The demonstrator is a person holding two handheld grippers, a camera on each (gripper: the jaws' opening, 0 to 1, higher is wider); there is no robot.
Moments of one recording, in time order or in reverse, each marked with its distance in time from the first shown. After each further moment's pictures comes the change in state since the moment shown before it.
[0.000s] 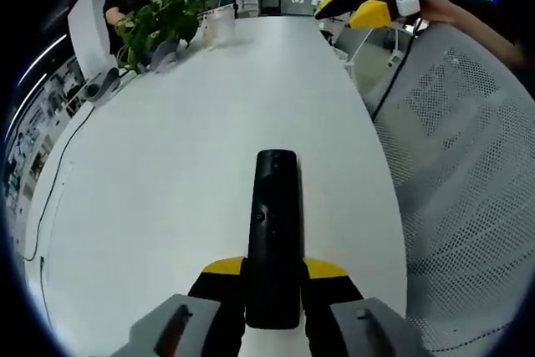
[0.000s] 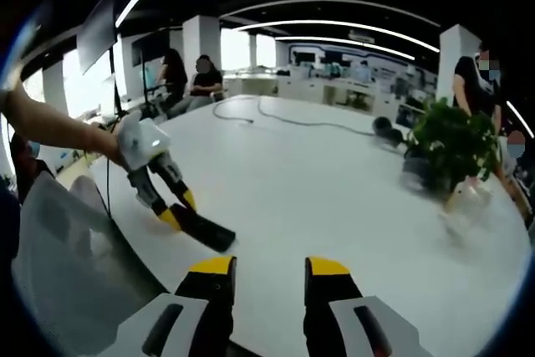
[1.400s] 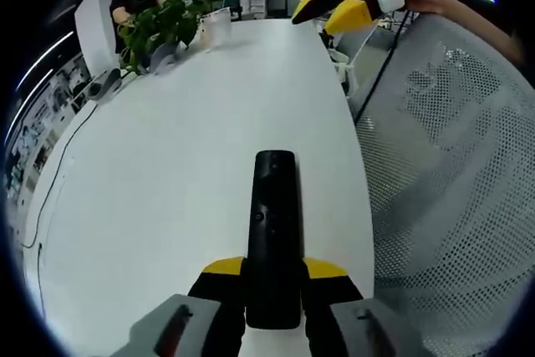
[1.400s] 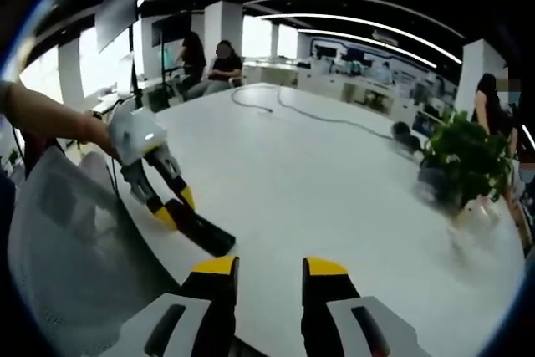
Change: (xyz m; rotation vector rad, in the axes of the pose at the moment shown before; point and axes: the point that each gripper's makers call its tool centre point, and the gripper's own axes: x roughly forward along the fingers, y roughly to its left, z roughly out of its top) left arm -0.001 -0.035 0.000 -0.030 -0.006 0.024; right arm 0.004 0.018 -0.003 -0.106 0.057 0.057
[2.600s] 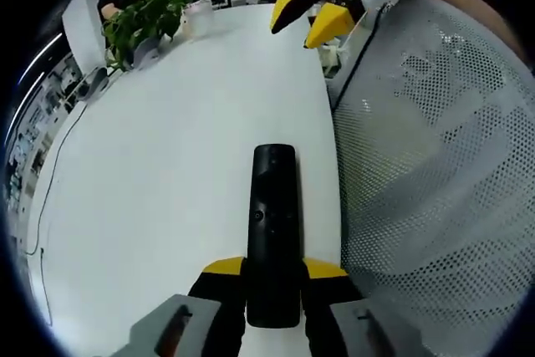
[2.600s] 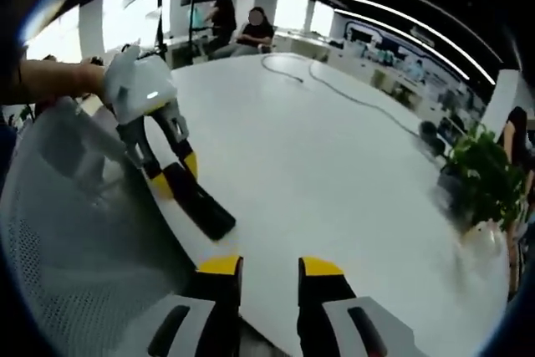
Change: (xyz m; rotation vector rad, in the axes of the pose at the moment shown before) left arm -0.002 -0.035 -0.004 0.032 0.086 -0.009; right arm 0.013 0.025 -0.033 -0.186 0.202 0.083
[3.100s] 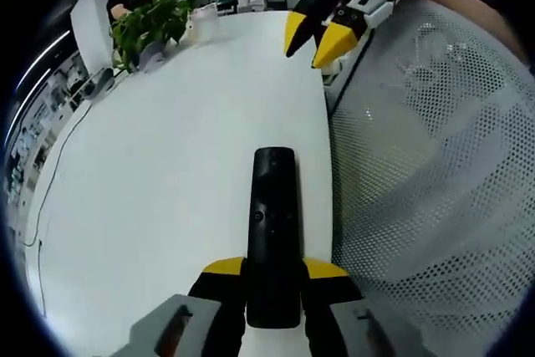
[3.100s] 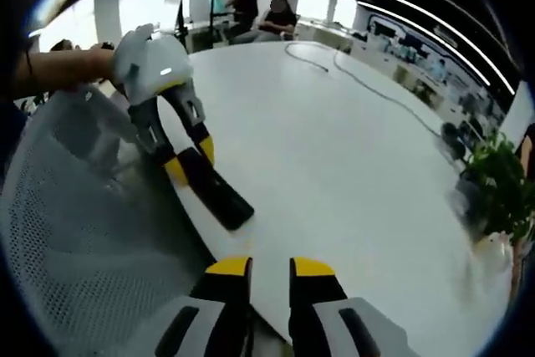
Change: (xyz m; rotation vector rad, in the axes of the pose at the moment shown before) left arm -0.001 -0.005 -0.001 -0.020 -0.053 0.008; right arm 0.004 0.017 -0.006 -0.033 0.041 0.082
